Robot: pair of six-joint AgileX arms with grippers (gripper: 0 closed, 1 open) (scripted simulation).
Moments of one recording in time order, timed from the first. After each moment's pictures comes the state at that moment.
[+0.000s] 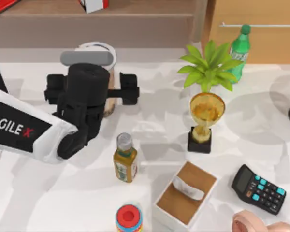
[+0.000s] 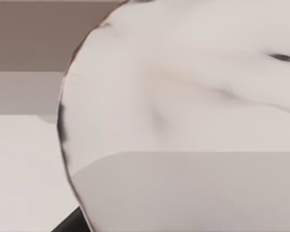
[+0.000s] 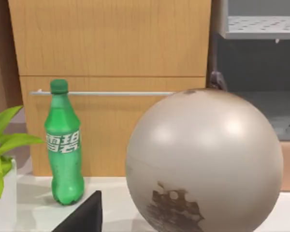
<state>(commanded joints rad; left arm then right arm) -0.54 1.91 0.80 0.67 -0.45 -0.21 0.00 0.00 0.00 0.00 0.00 0.00</state>
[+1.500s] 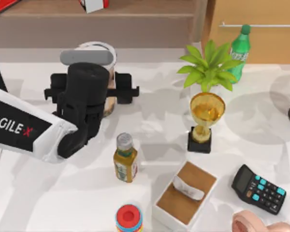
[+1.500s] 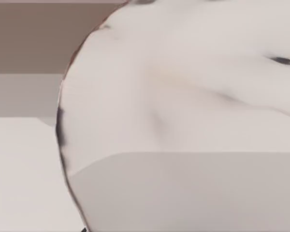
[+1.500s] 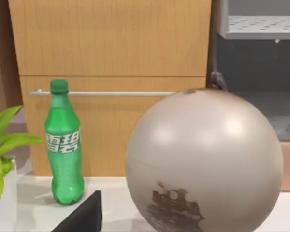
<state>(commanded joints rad) -0.54 1.91 0.80 0.67 -0.45 -0.21 0.00 0.00 0.00 0.00 0.00 0.00</state>
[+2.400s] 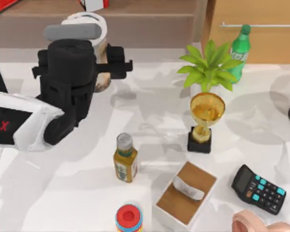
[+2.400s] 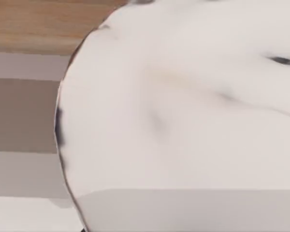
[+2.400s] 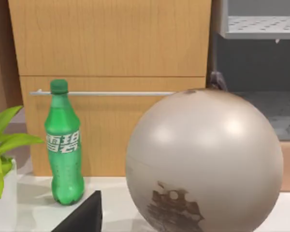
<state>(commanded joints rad) -0.51 1.77 0.81 0.65 -0.43 -0.19 0.00 0.00 0.00 0.00 0.00 0.00</state>
